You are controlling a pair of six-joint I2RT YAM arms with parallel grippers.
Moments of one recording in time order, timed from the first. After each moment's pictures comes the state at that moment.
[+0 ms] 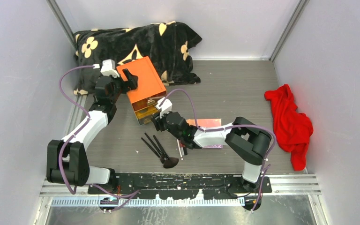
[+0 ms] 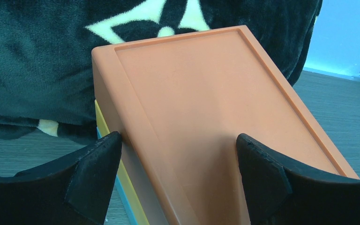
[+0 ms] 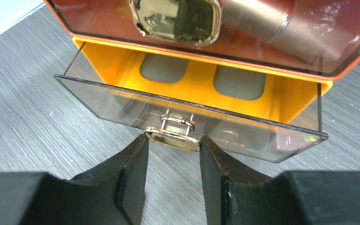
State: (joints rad) left arm -0.12 1.36 0.86 0.32 0.02 -0.32; right arm 1.02 1.80 0.91 0.66 0.30 0.15
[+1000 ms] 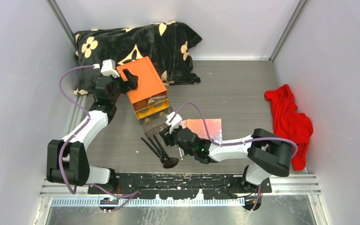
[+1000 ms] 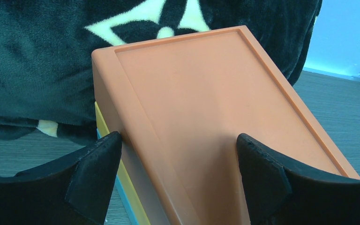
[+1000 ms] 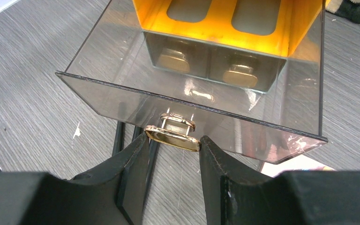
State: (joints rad) left arm -0.12 1.36 0.86 0.33 0.02 -0.32; right arm 1.14 1.55 0.64 0.65 0.37 0.18
